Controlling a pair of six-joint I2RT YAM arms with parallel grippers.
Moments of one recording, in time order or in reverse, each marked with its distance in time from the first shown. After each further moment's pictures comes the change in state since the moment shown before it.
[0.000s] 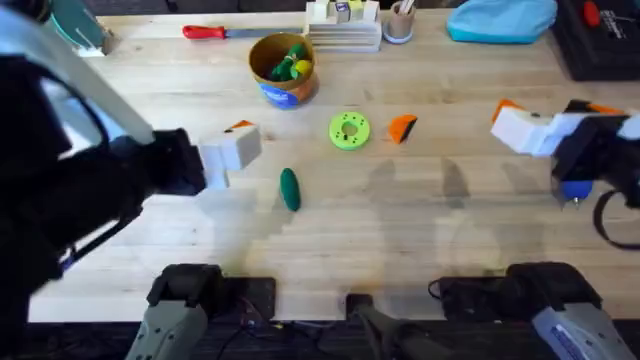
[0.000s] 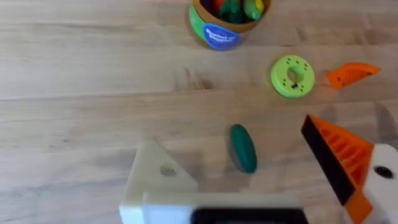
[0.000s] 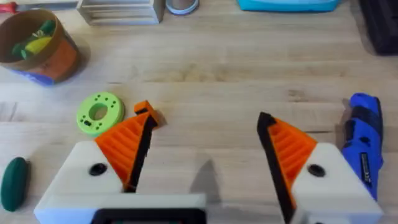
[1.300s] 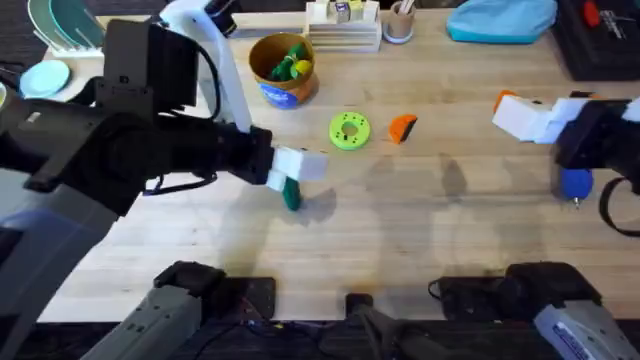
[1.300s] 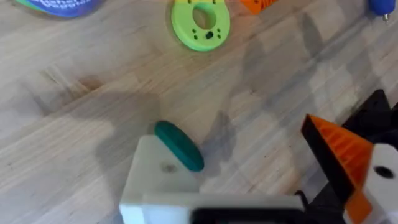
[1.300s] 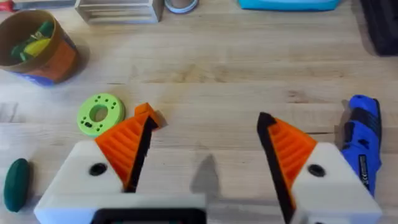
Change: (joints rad) left arm -0.193 0.368 -0.079 0.147 0.354 0.138; right arm 0.000 0.087 0.063 -0.012 0.000 0.000
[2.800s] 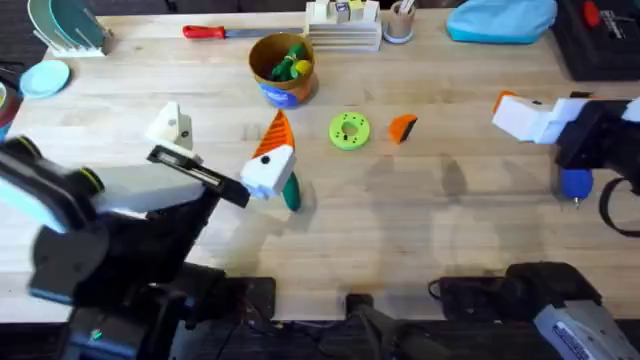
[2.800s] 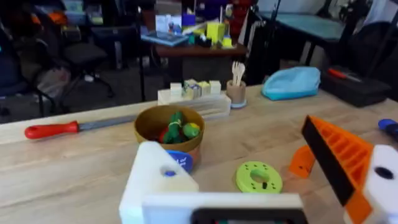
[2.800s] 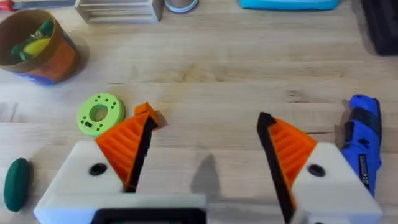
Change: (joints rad) left arm 0.000 -0.923 -0.575 0.716 -0.319 -0.148; right arm 0.000 0.000 0.000 -0.002 0.000 0.000
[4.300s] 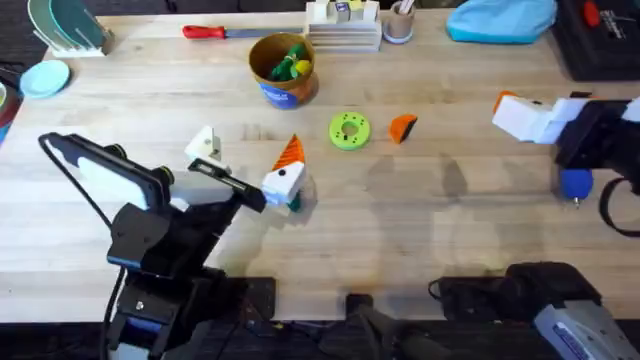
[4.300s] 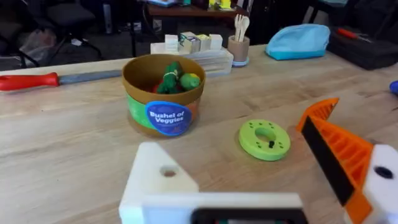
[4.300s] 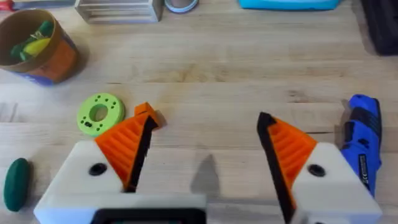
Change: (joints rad) left arm 0.000 -0.019 -0.218 0.086 0.027 -0.004; right arm 0.000 0.000 0.000 0.000 0.000 0.000
